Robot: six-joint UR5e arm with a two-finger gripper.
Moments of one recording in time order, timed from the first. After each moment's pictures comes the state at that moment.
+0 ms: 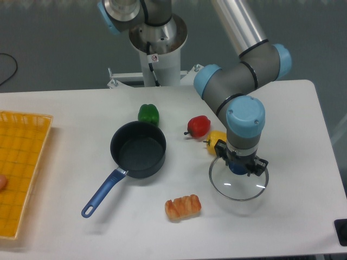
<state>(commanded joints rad) 2.59 -2.09 -1.48 -1.10 1.67 1.08</state>
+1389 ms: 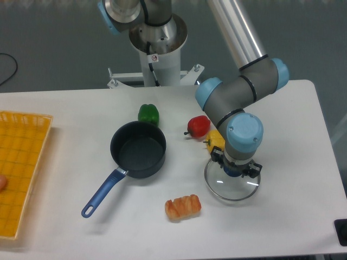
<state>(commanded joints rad) 2.59 -2.14 -1.50 -1.15 1.67 0.98</state>
